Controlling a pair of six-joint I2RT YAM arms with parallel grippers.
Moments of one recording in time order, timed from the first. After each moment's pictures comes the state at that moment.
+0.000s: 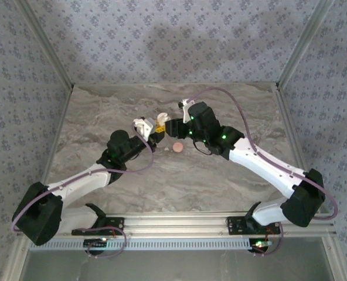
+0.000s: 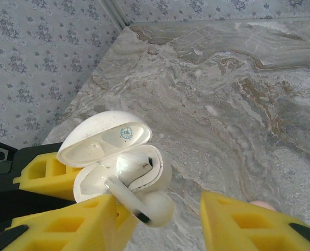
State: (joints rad) left arm -0.65 1.20 0.58 0.63 0.20 0.04; right arm 0.79 1.38 1.23 -0.32 -0.02 0.46
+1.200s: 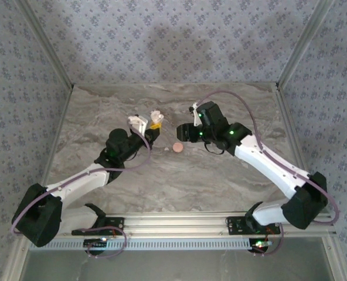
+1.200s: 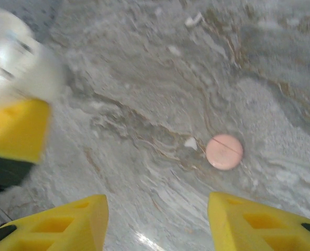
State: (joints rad) left arm -0.59 1.19 0.58 0.55 0.11 -0.07; right arm 0.68 1.37 1.23 -0.58 -0.13 0.50
